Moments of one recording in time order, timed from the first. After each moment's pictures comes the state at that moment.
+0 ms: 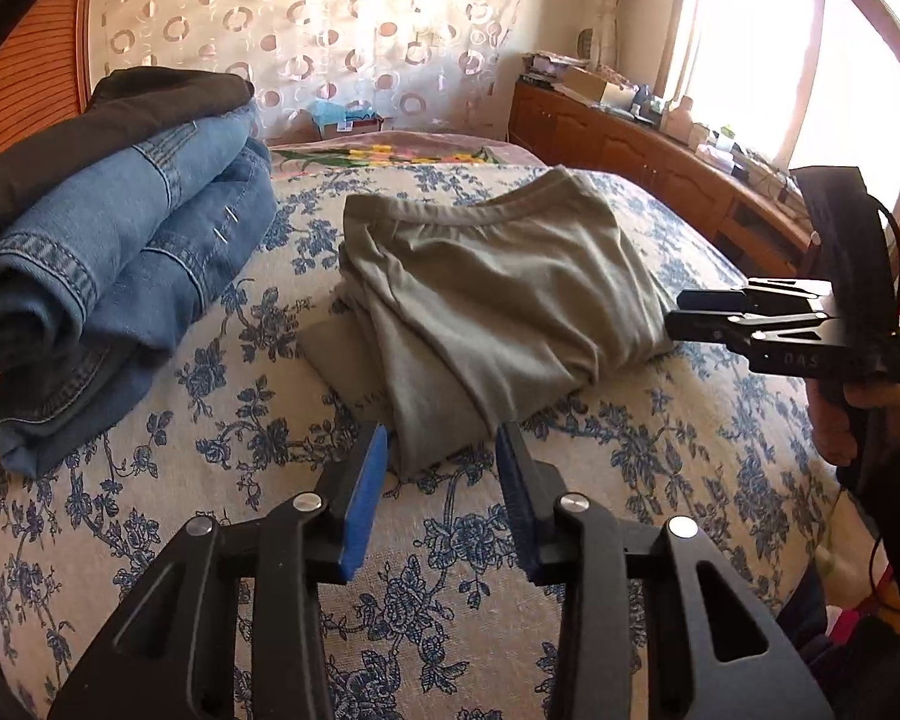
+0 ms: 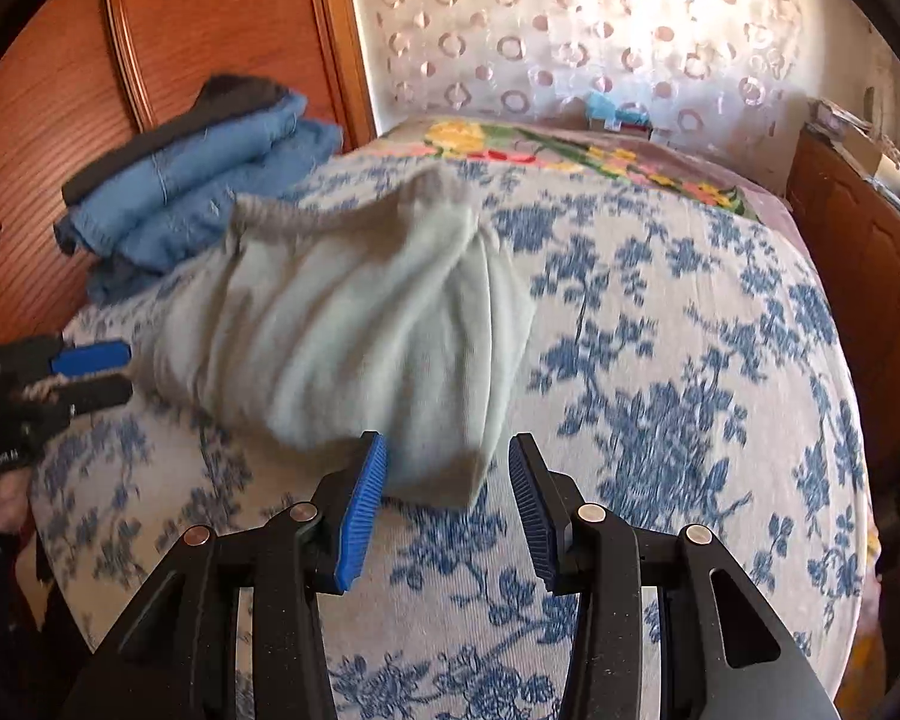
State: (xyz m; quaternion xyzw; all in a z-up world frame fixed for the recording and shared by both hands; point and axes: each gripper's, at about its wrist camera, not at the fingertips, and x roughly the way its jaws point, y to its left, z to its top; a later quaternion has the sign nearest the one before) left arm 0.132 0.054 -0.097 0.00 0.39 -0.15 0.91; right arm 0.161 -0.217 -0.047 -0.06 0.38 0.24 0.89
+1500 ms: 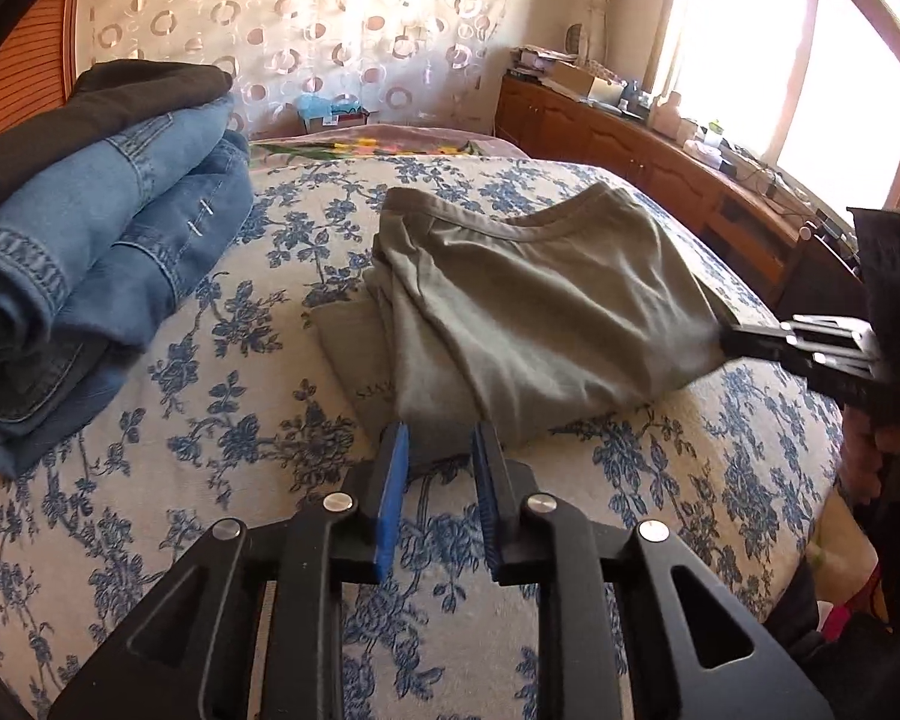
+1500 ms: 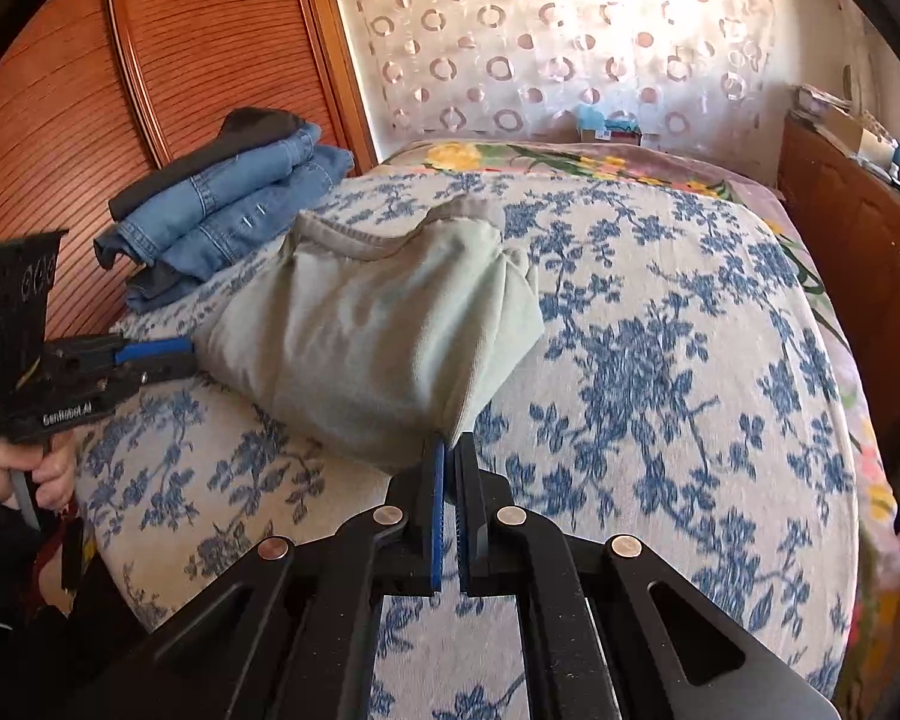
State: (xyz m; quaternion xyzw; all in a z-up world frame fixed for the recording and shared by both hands) left arm 0.137 0.048 -0.099 -0.01 0.40 -0.16 0.90; right arm 0.111 -0.249 -0.047 -0.02 0.36 0.24 0.90
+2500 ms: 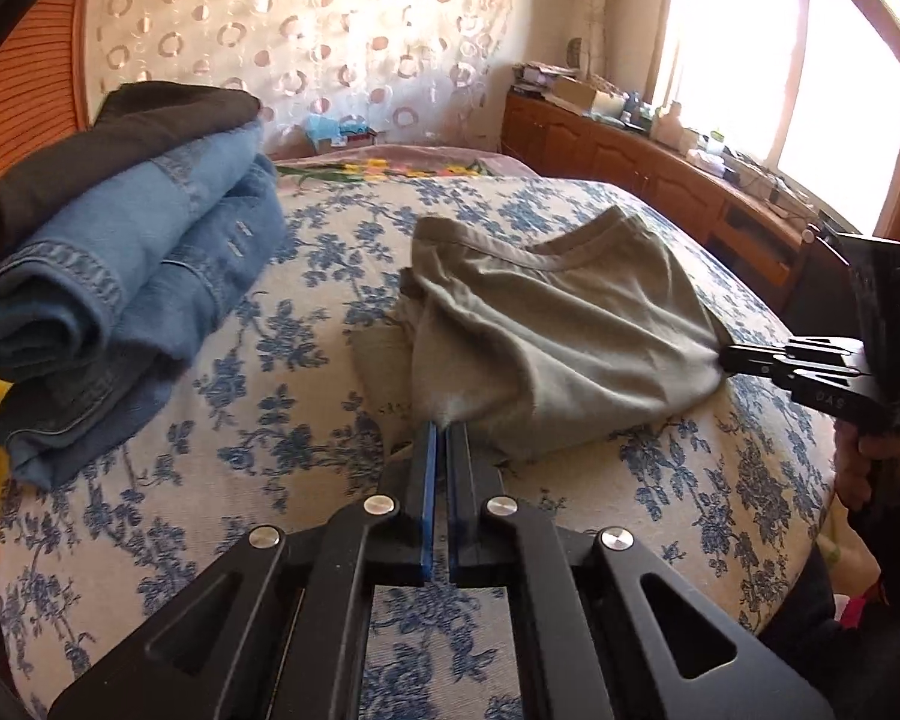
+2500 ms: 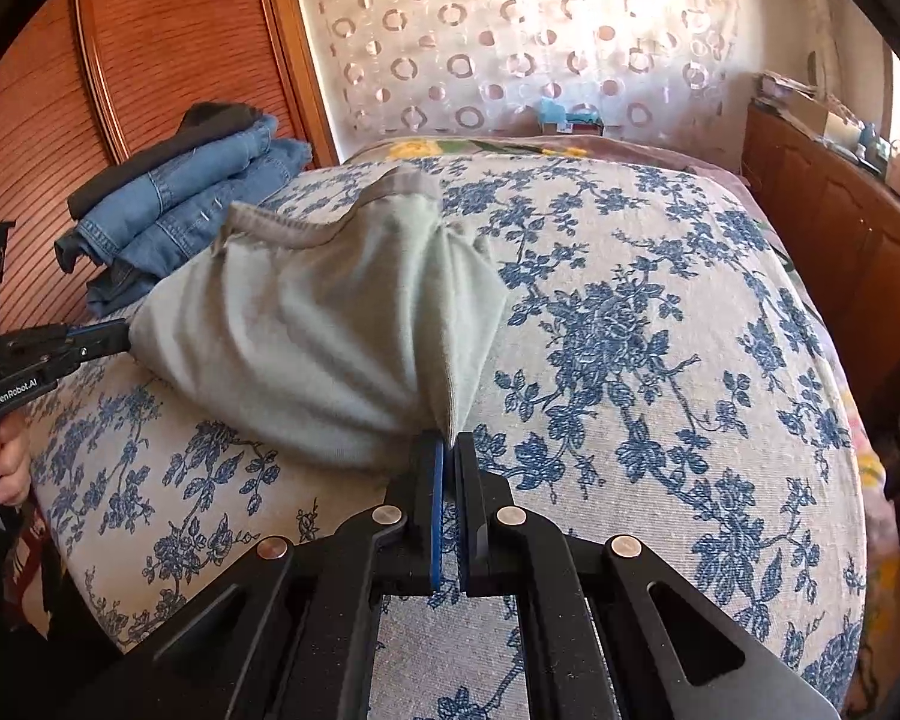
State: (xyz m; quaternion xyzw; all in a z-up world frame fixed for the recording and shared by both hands) left arm 0.125 0.068 -0.091 0.00 0.37 -0.15 0.91; right arm 0.112 -0.251 -0.064 -0.01 0.36 0.19 0.91
